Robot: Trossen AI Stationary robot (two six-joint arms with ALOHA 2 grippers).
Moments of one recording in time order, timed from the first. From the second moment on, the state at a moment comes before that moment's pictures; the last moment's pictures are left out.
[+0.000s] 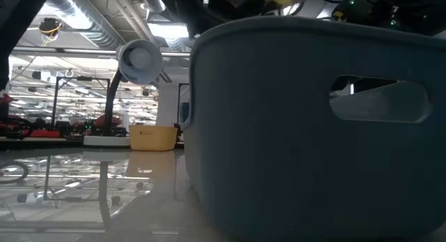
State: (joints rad) left arm 0.12 1.97 1.49 -0.26 0.09 0.39; right arm -0.38 0.98 0.58 -0.28 -0.16 -0.02
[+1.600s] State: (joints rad) left arm 0.09 1.54 0.74 0.44 -0.05 0.40; right arm 0.63 1.22 0.64 -0.76 -0.27 0.94
